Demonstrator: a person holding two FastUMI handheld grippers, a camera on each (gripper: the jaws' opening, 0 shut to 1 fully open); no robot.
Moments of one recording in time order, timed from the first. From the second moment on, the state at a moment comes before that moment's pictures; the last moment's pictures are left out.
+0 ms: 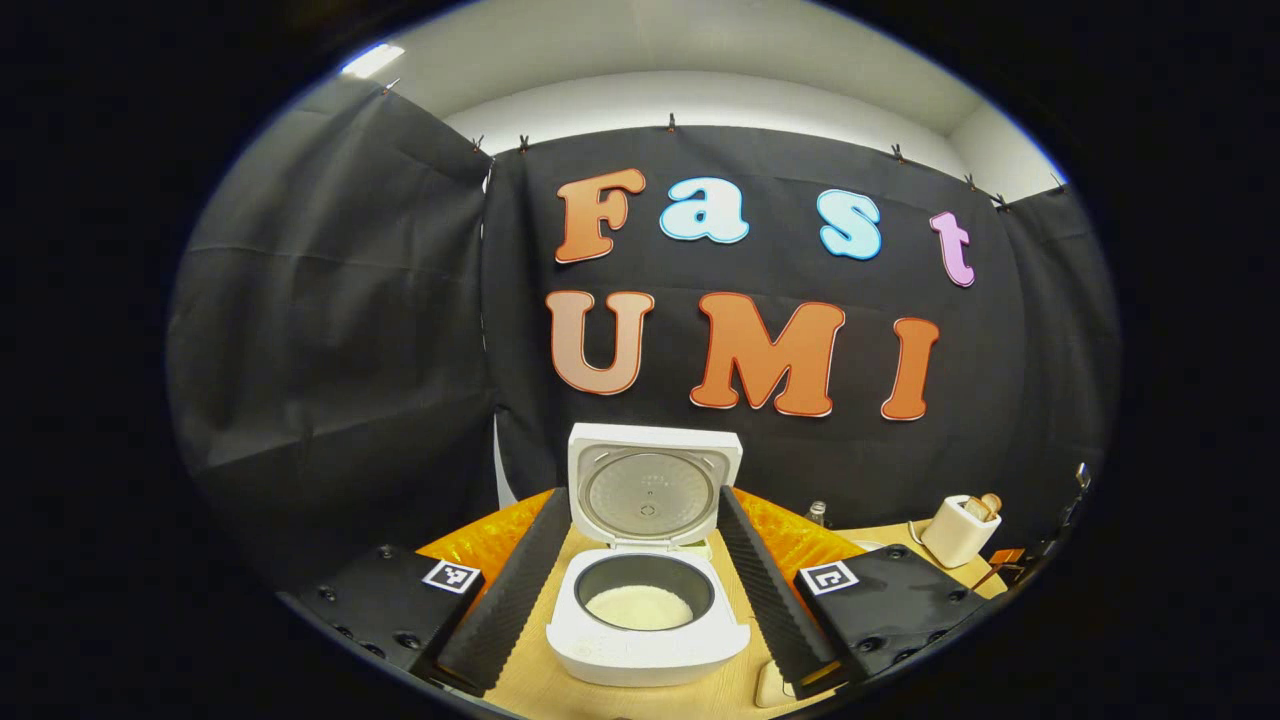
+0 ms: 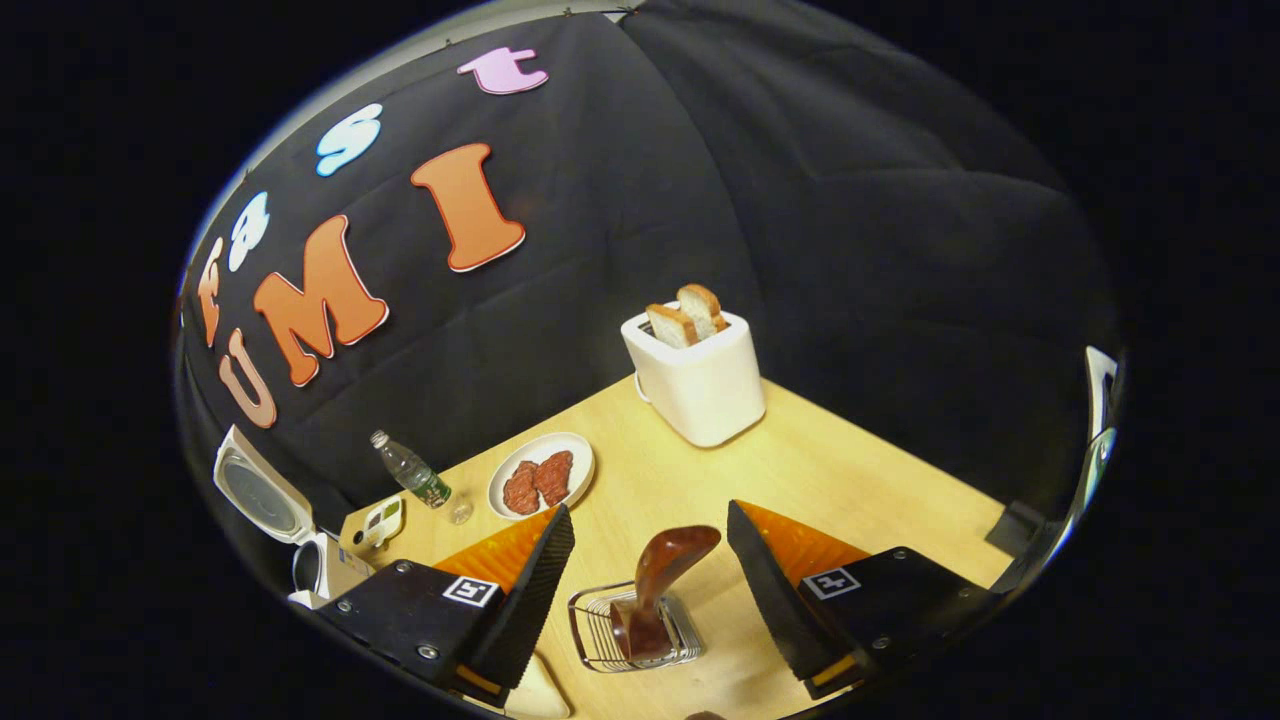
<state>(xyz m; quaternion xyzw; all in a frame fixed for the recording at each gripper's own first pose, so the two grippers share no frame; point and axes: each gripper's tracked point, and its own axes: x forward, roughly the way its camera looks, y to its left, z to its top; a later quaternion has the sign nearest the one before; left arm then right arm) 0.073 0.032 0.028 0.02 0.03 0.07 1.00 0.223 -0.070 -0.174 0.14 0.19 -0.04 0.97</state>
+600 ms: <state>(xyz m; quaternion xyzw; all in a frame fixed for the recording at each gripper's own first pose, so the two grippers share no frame) 0.236 0.057 0.115 0.01 0.03 0.07 1.00 0.187 -0.034 -0.106 0.08 0.16 -0.01 0.98</state>
